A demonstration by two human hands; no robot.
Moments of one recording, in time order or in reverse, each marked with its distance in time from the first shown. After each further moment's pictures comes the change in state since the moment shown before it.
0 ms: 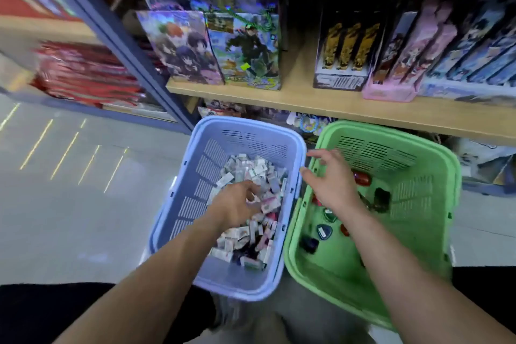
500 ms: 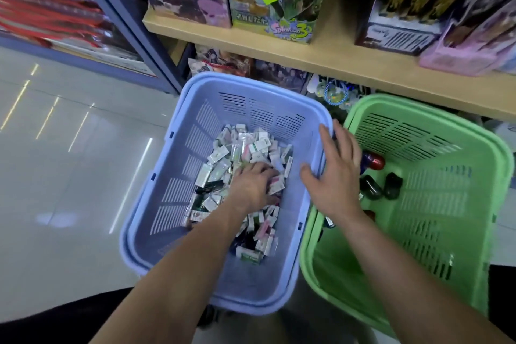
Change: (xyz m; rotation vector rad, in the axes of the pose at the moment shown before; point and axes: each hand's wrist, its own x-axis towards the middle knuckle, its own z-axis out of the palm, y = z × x) left_hand 0.108 -0.063 0.097 0.351 -0.036 0.165; right_hand 0.009 0.030 0.076 -0.319 0.159 -0.179
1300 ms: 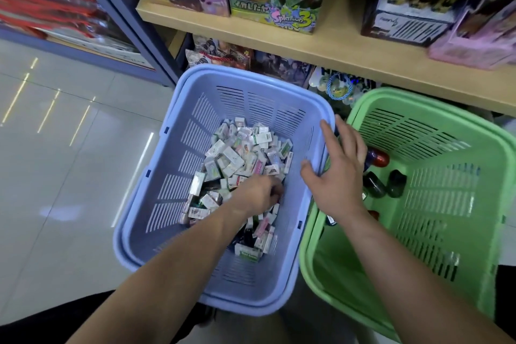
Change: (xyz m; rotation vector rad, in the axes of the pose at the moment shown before) left_hand -0.009 0.007 0.001 -0.262 -0.090 0.106; right_hand 0.001 0.004 0.003 0.037 0.013 -0.005
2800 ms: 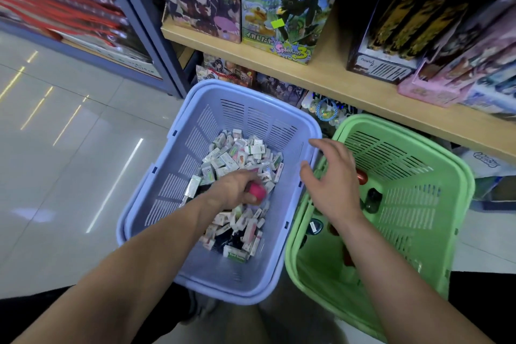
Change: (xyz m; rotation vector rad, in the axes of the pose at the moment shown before) left_hand -0.018 -0.021 -0.030 -0.163 -0.011 -0.111; right_hand 0.003 -0.035 -0.052 0.082 -0.105 0.061
